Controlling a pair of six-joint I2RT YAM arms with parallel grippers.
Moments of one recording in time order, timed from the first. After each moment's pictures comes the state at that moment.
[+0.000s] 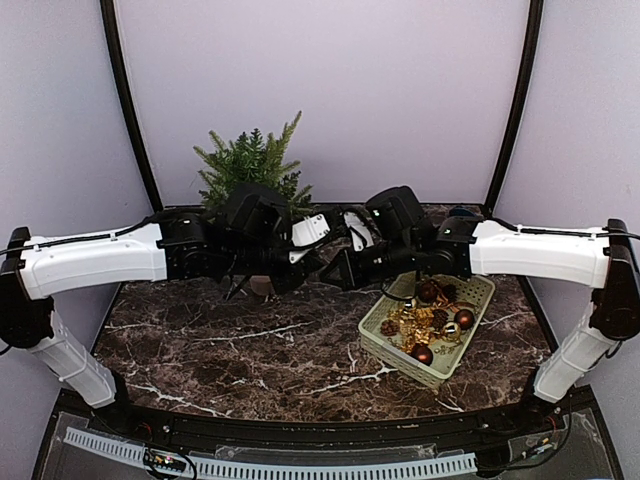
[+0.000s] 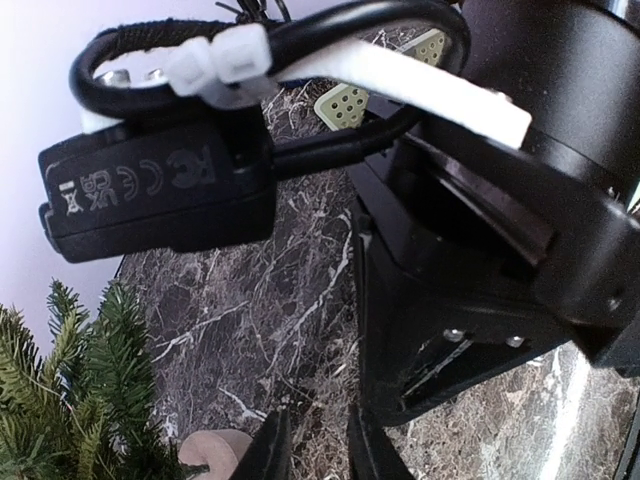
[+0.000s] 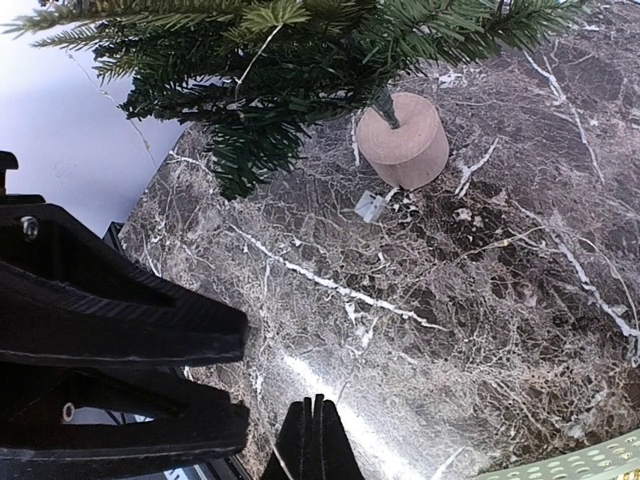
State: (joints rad) left arm -1.03 1.52 1.30 -0.40 -0.16 0.36; right arm 0.95 1.58 1.23 -0.29 -0.23 0.49
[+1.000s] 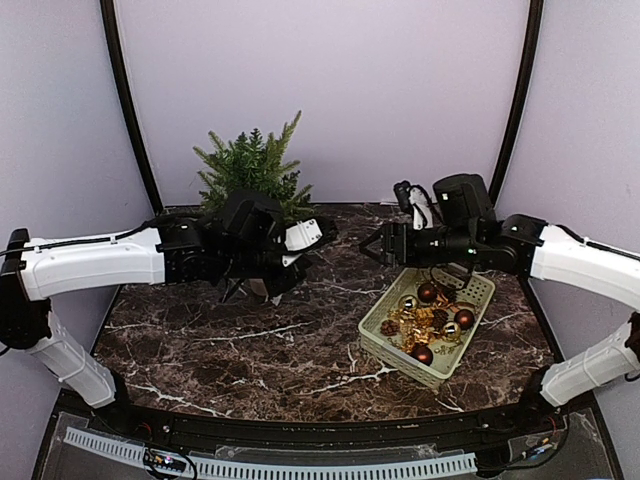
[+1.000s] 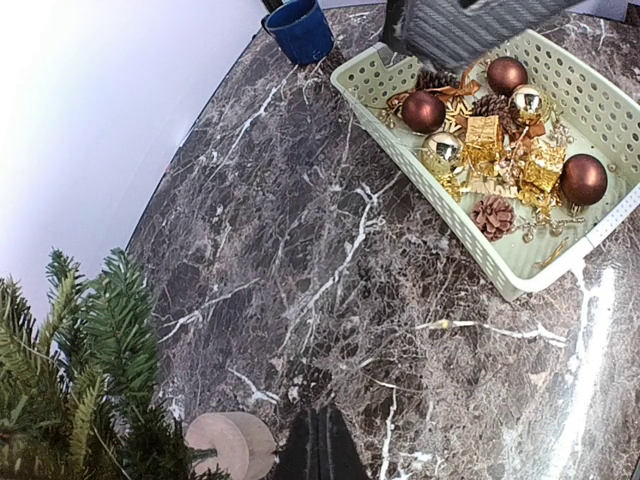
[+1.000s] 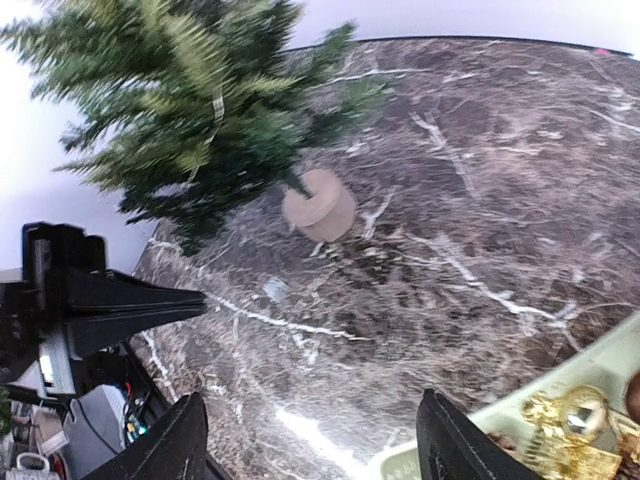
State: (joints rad) left arm -1.00 1.51 1.24 -0.37 -0.18 0.37; right arm 0.83 1.29 1.08 -0.33 -0.13 0.56
